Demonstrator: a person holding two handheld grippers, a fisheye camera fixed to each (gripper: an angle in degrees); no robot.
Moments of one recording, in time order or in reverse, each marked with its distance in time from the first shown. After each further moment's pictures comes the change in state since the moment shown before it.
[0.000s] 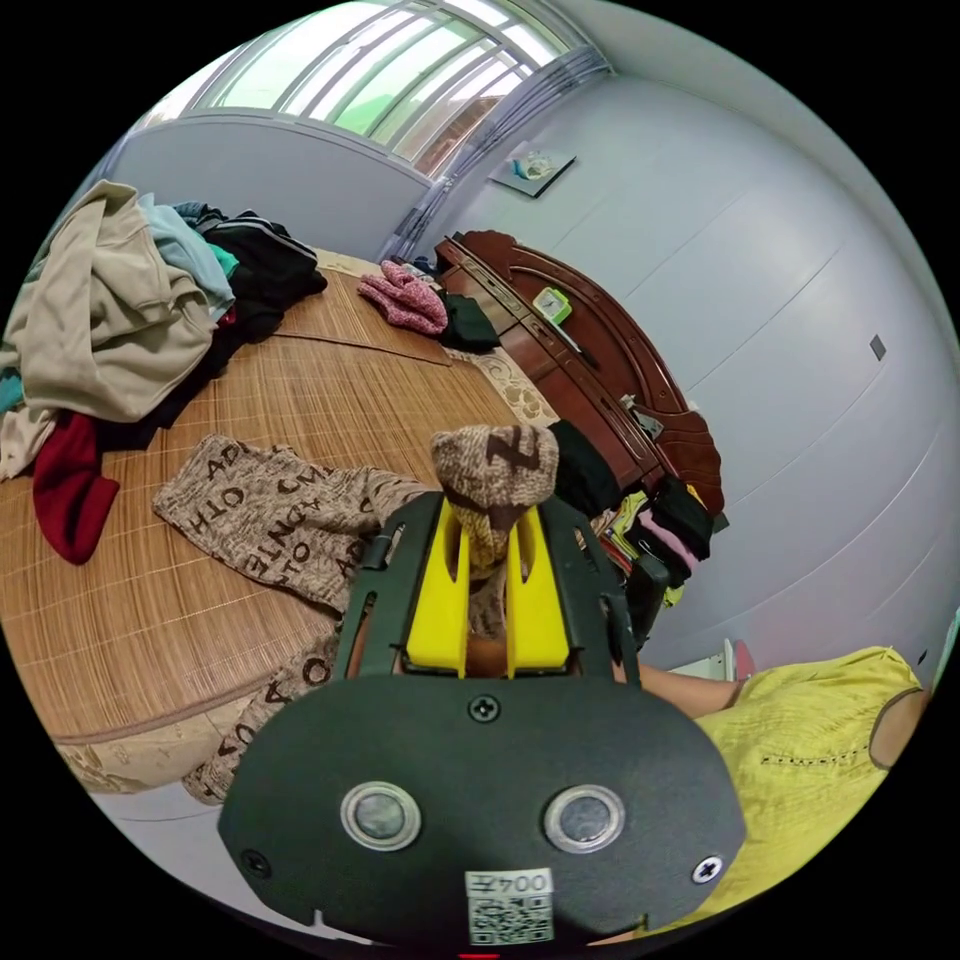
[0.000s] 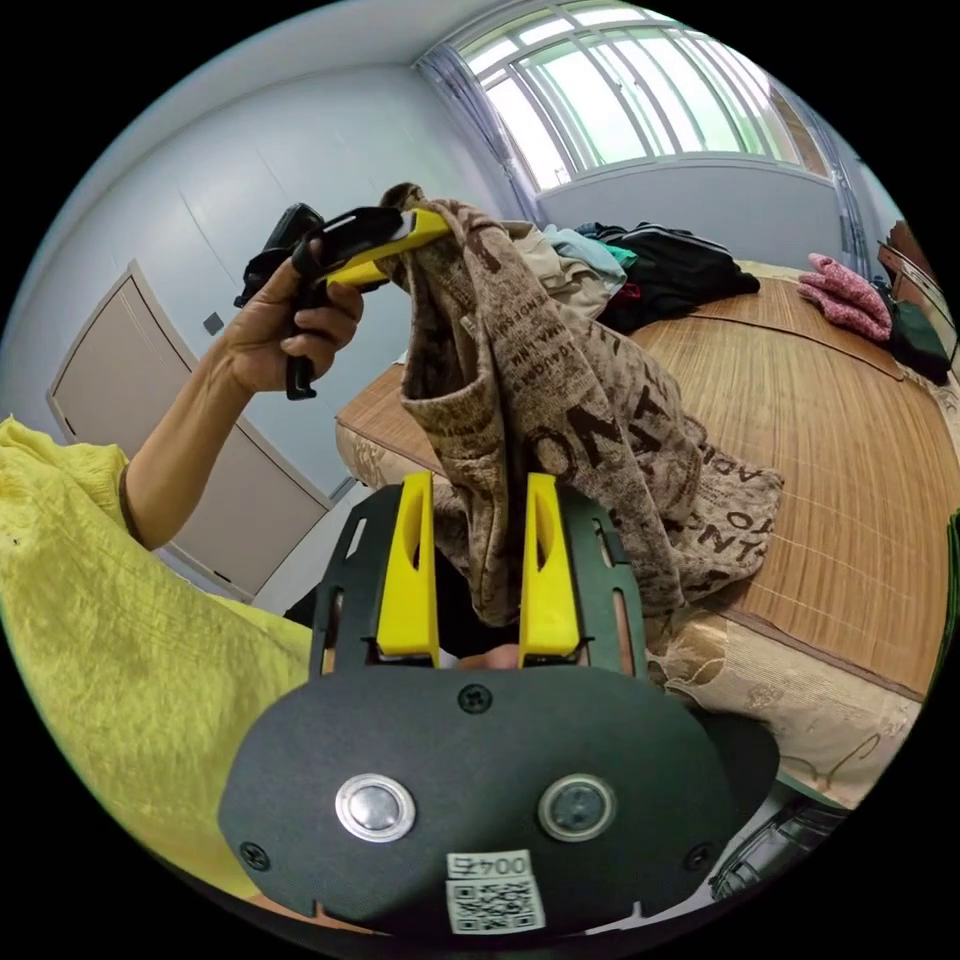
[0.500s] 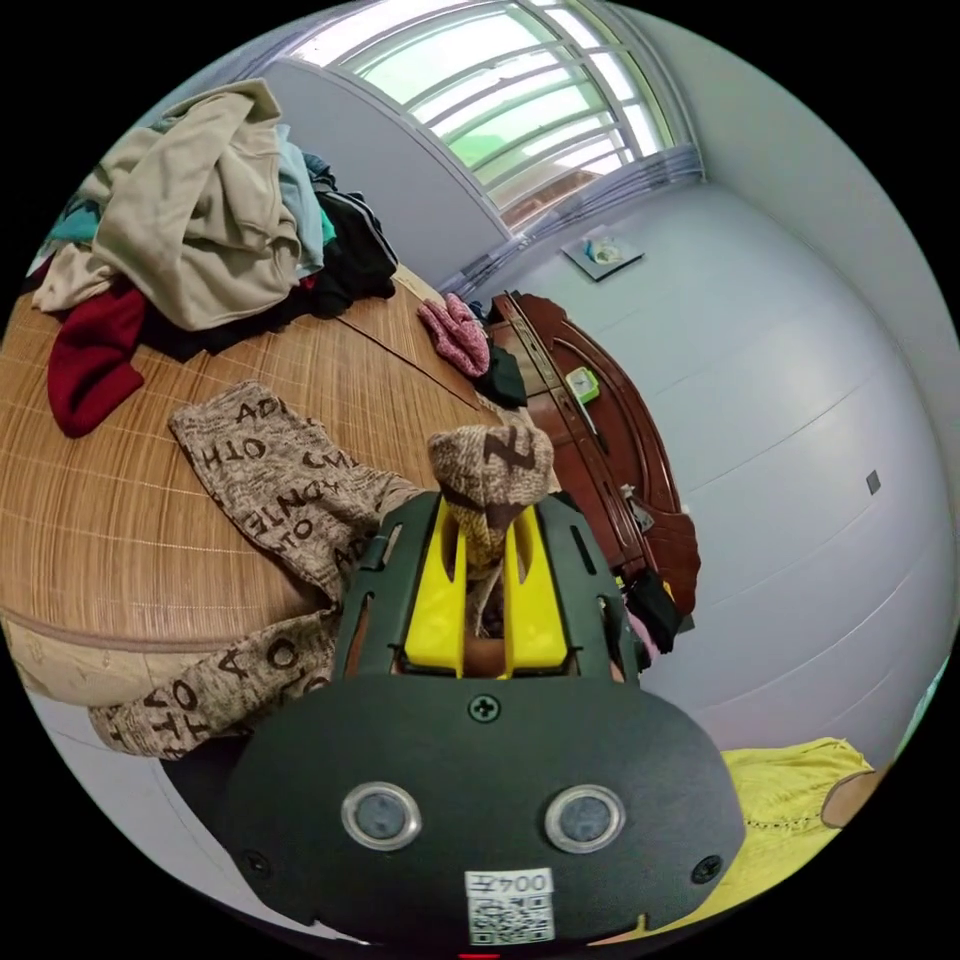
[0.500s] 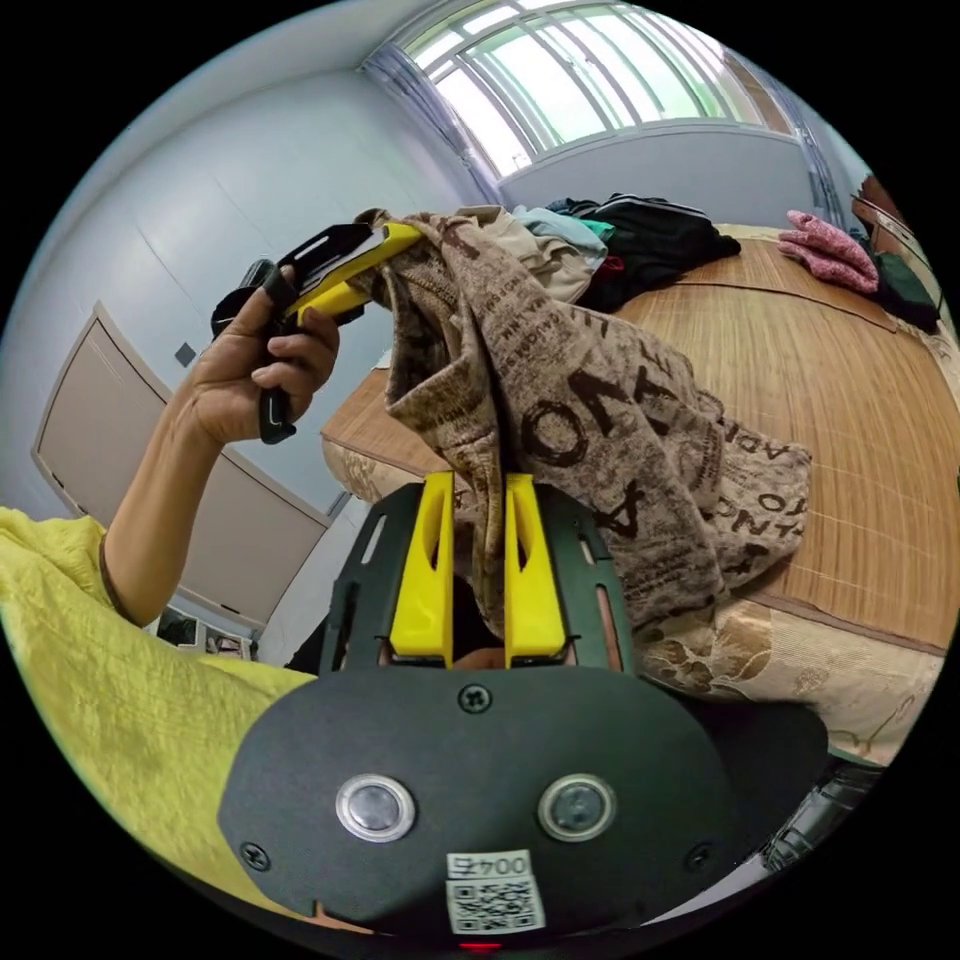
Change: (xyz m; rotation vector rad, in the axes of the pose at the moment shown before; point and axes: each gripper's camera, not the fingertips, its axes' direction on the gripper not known) left arm -0.058 0.046 -0.011 0.181 0.061 -0.283; right arm -0.016 -0.035 -0.007 -0.019 0.015 0.118
